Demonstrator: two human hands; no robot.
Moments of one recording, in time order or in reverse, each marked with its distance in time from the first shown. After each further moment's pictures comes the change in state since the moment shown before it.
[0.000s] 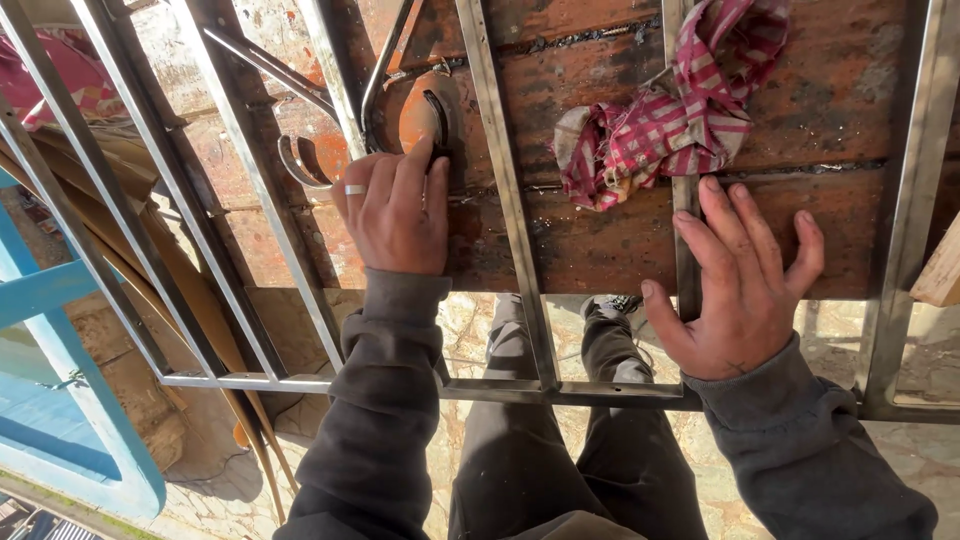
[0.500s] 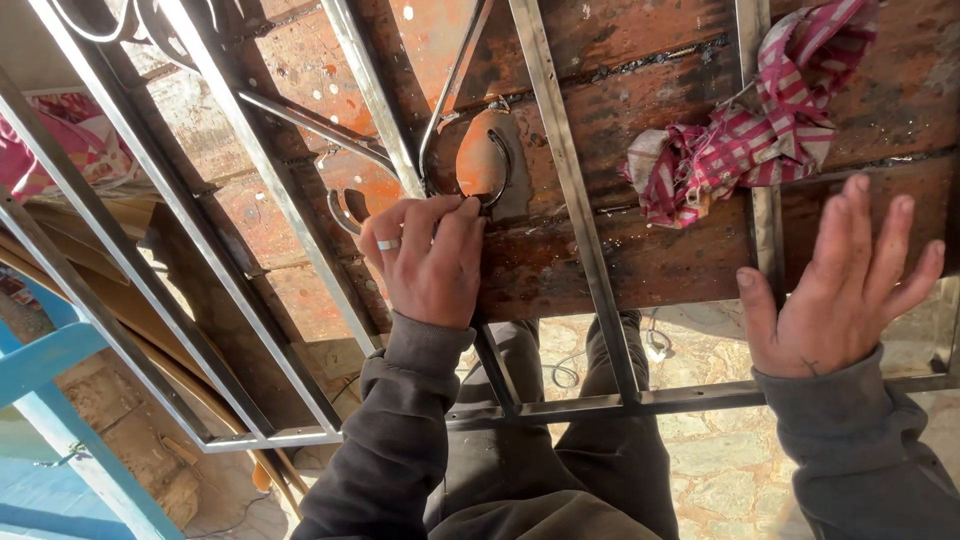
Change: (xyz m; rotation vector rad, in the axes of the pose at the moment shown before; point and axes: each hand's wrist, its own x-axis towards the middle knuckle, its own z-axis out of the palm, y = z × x) left_hand 0.019 -0.040 -0.027 -0.226 -0.094 0.014; right_hand -0.026 -0.001 0.015 -0.291 -0.034 0.058
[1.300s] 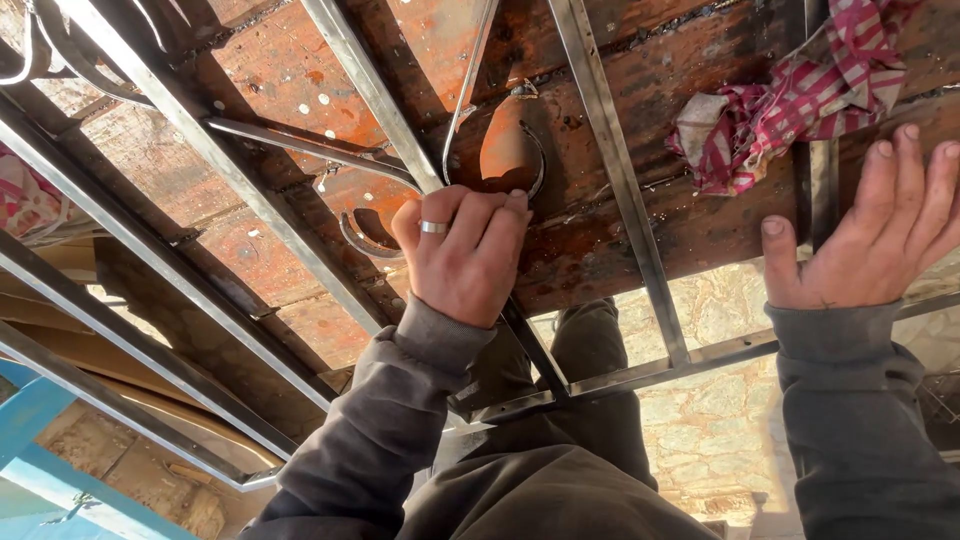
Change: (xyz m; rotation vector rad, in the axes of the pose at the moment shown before) left_hand 0.025 -0.040 -0.004 -0.213 -0.135 0.321; right_hand 0.024 -0.055 -0.013 -0.247 -0.038 0.364
